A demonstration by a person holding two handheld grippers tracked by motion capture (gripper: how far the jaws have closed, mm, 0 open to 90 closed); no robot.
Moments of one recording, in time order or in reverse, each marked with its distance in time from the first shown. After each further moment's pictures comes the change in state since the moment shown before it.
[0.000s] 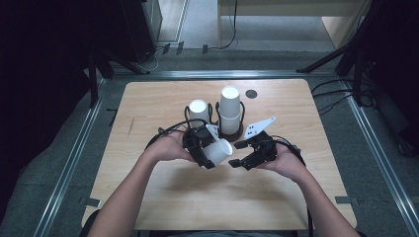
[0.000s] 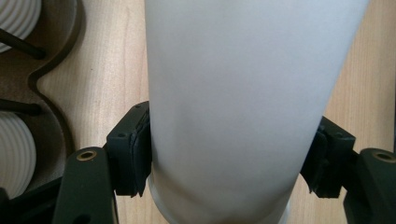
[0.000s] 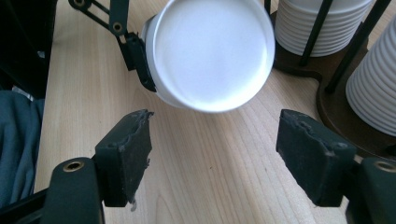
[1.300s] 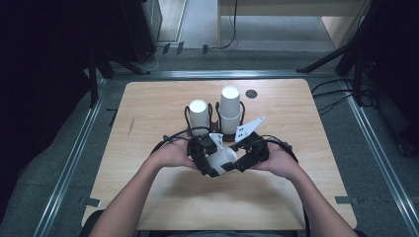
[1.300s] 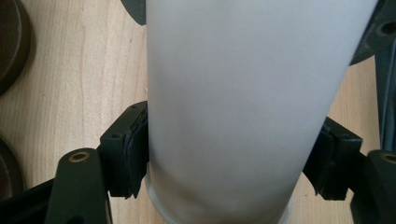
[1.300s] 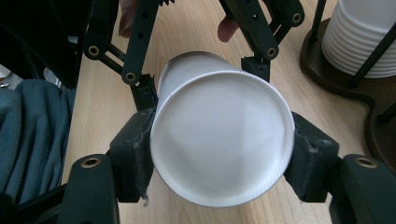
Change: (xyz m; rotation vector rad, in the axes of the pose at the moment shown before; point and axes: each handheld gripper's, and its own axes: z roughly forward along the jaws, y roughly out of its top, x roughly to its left) left arm -0.016 0.002 0.015 -0.039 -0.036 0.057; right arm 0.008 0.016 0.014 0.037 0.107 -0.071
